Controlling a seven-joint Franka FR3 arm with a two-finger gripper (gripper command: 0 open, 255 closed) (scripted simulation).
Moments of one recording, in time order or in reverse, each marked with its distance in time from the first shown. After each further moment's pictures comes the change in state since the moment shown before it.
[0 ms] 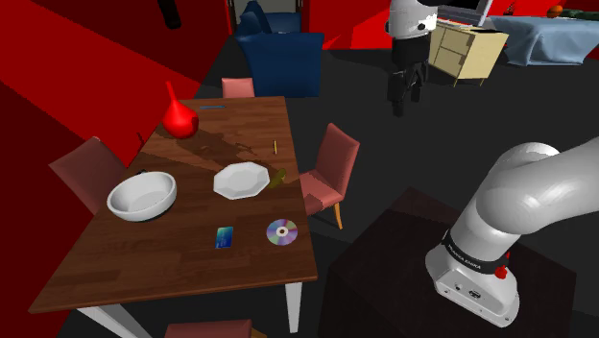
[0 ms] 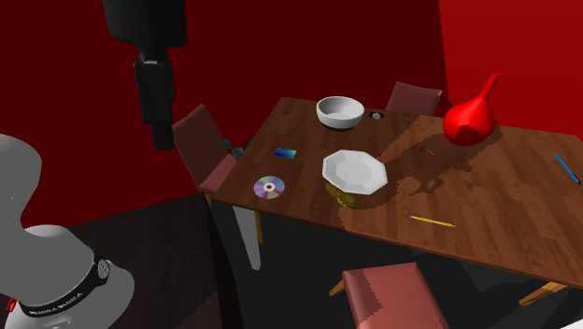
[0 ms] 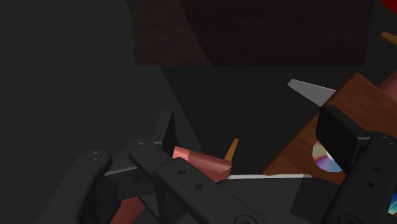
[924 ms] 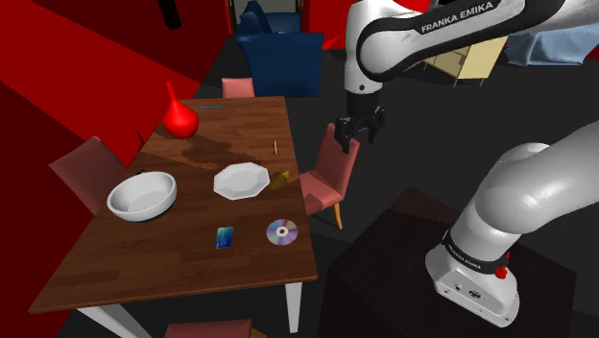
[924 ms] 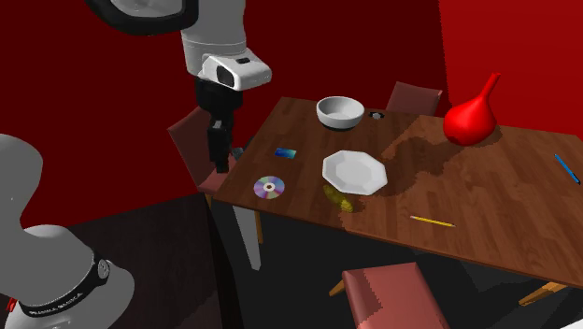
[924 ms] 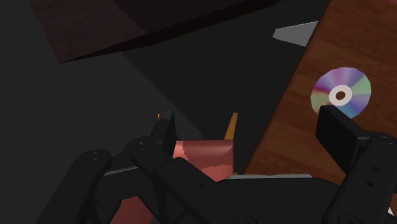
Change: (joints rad) arm -0.018 0.194 0.139 -0.177 0.156 0.460 0.353
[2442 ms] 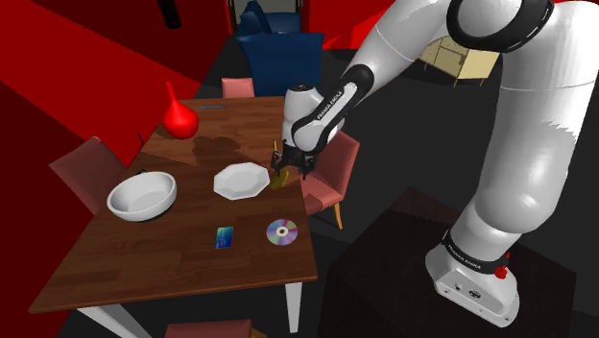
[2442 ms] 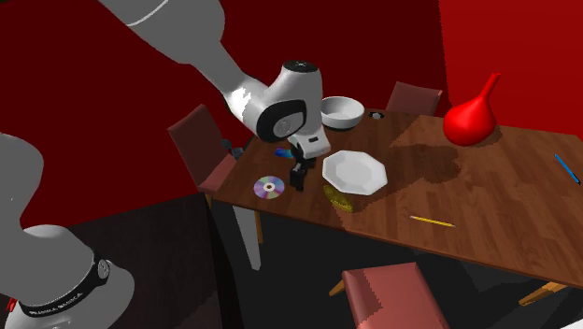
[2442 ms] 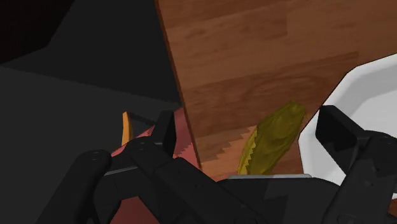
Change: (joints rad) arm -0.006 0.871 0.068 0.308 -0.198 0.765 0.753
